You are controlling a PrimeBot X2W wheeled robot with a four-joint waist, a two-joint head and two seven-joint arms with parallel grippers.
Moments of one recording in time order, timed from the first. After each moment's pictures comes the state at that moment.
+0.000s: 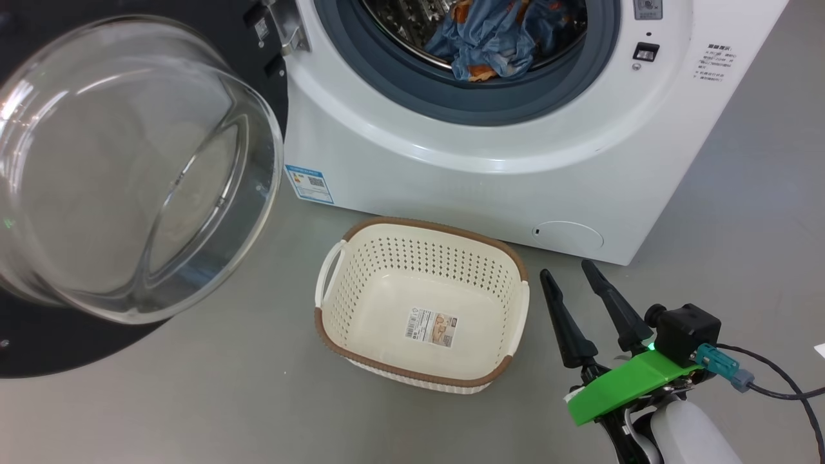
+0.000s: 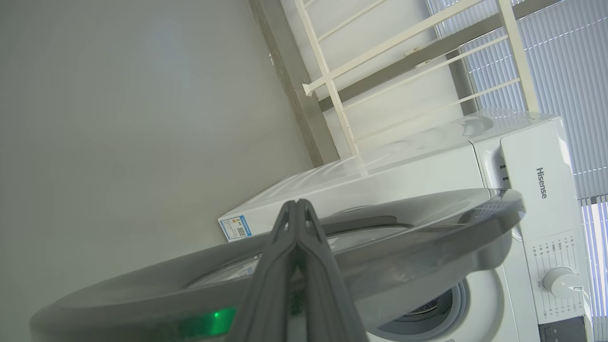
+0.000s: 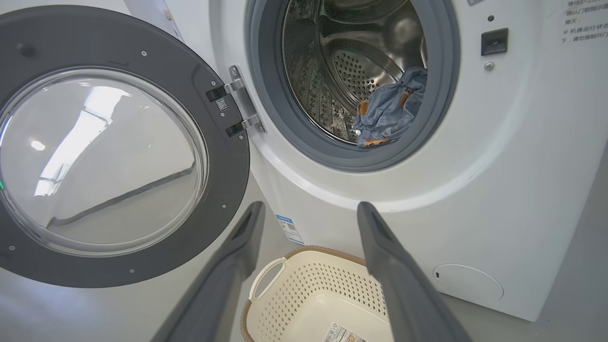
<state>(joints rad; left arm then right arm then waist) -0.90 0.64 0.35 1.00 -1.23 -0.12 0.80 -0.25 -0.07 0.18 0.29 0.36 0.13 -0.26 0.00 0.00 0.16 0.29</state>
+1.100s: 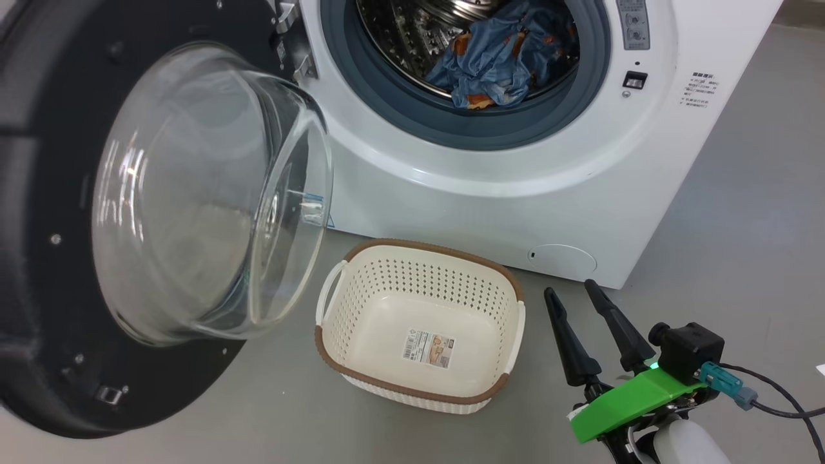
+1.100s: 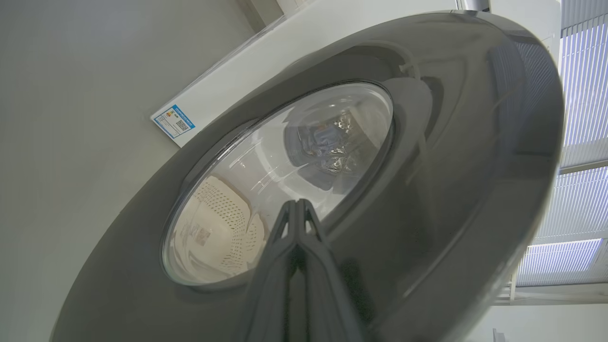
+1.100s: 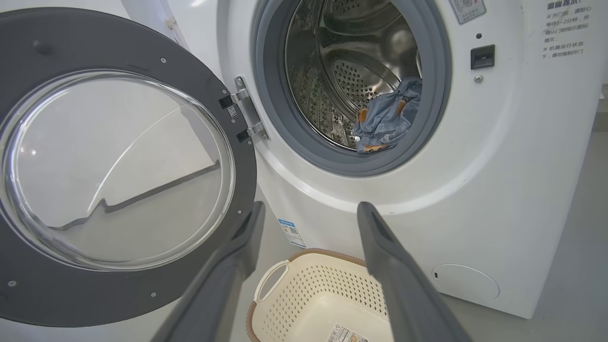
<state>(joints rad) -0.59 0.49 0.29 0.47 -1.38 -0.05 1.14 -0.20 -0.07 0.17 0.28 0.38 0.13 -0.26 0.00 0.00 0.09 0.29</state>
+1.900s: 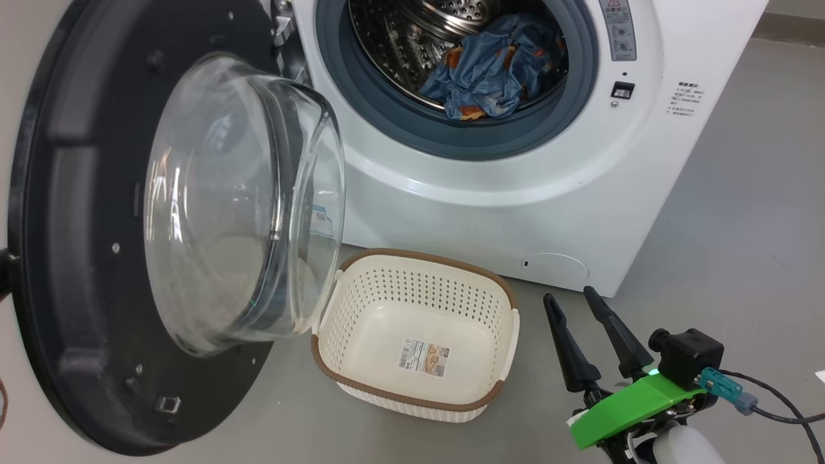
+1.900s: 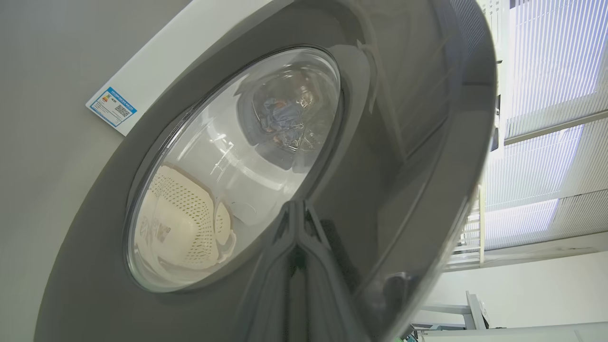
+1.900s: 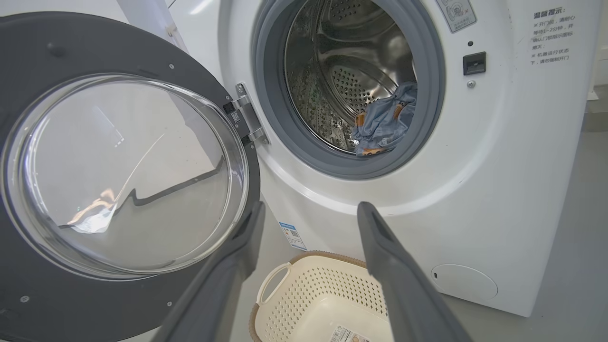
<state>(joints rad) -0.47 0.40 0.29 0.20 -1.44 0.04 1.16 -0.18 -0.07 0.18 0.29 0.41 0.13 -0.26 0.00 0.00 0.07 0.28</state>
